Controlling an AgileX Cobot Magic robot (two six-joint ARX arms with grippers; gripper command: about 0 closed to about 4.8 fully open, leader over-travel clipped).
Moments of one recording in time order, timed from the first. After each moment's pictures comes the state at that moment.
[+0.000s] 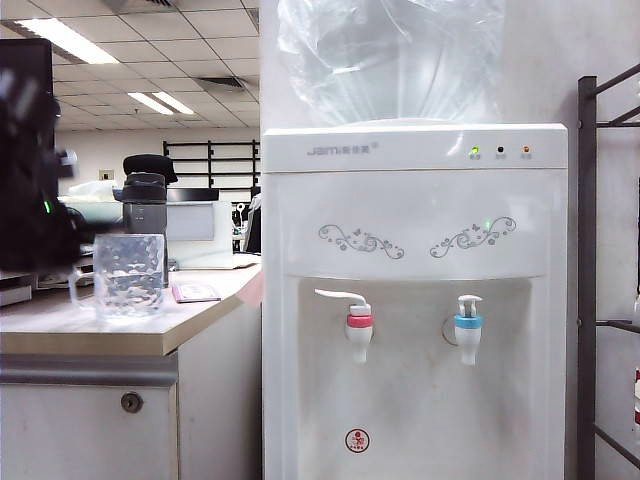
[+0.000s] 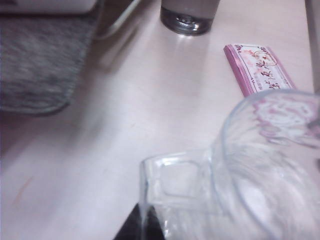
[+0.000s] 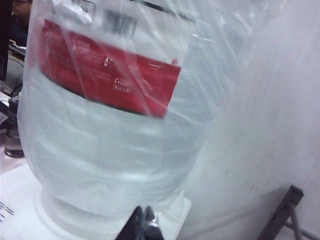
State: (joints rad) left arm -0.11 1.75 0.79 0.51 -0.24 -0.22; right arm 0.10 0.85 1.06 -0.08 -0.27 -0.25
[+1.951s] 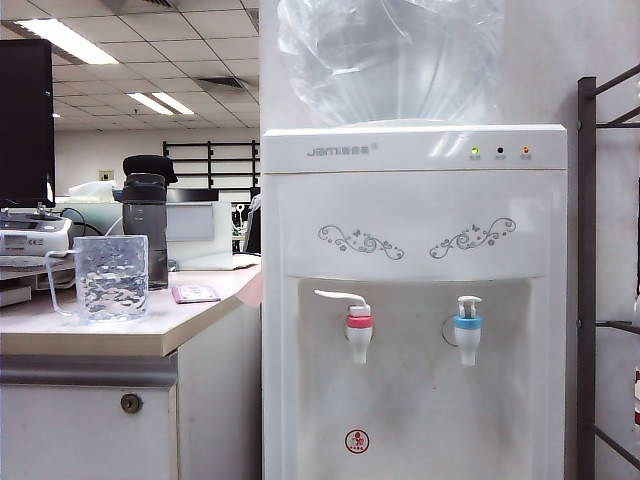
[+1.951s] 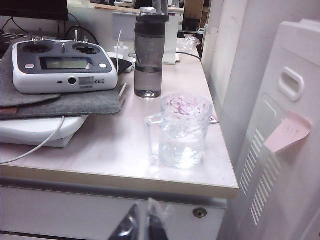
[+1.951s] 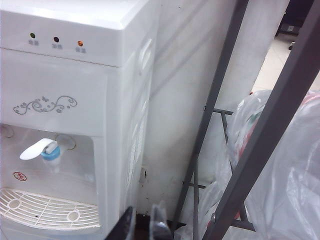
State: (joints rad) left arm 0.00 0.00 0.01 -0.02 0.02 0.00; right arm 0.10 0.06 0.26 -0.36 0.05 -0.07
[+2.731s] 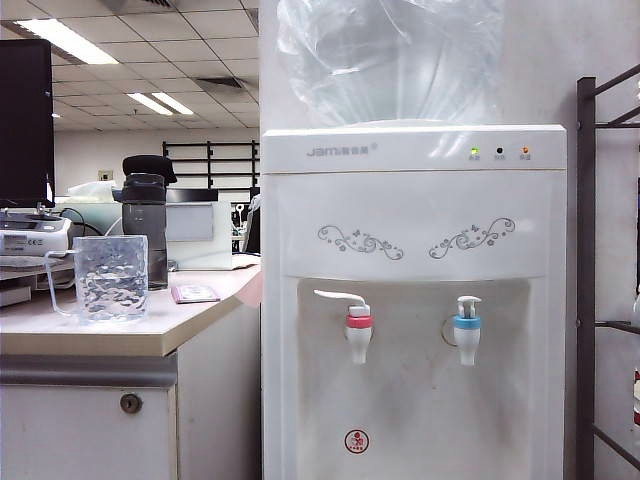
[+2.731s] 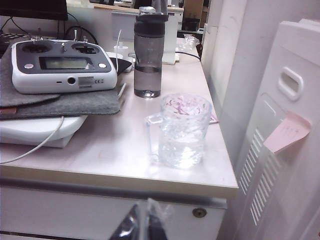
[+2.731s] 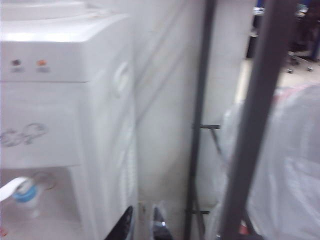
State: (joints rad) left arm 0.00 0.00 0.01 -0.02 0.02 0.00; right arm 0.08 0.00 0.01 -0.01 0.12 0.05
